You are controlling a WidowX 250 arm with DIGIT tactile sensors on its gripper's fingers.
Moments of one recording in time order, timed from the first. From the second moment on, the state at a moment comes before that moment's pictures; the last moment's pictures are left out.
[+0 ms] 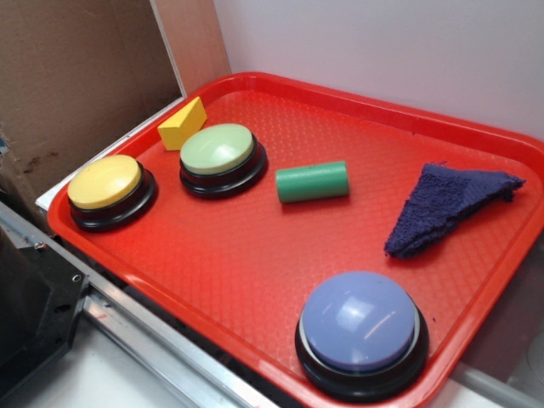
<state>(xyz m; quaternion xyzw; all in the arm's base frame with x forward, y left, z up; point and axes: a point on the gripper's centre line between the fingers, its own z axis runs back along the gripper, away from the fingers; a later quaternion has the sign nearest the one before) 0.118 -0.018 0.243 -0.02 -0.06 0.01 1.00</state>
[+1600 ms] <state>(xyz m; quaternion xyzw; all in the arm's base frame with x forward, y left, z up) 0.205 -0.108 0.183 -0.02 -0.02 -0.17 0.98</state>
